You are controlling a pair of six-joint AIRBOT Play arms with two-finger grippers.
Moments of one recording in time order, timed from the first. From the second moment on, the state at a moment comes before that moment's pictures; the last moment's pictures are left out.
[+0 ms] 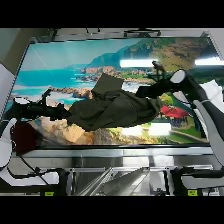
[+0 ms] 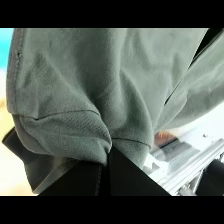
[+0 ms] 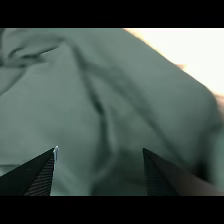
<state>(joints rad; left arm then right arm) 0.33 -1.48 0.97 0.79 -1.33 -1.11 0.19 -1.53 1.29 -0.97 1.03 1.33</state>
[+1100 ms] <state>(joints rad) 0.34 -1.30 1.28 0.24 -1.50 -0.99 0.26 -1.54 1.79 -0.84 1.30 1.12</state>
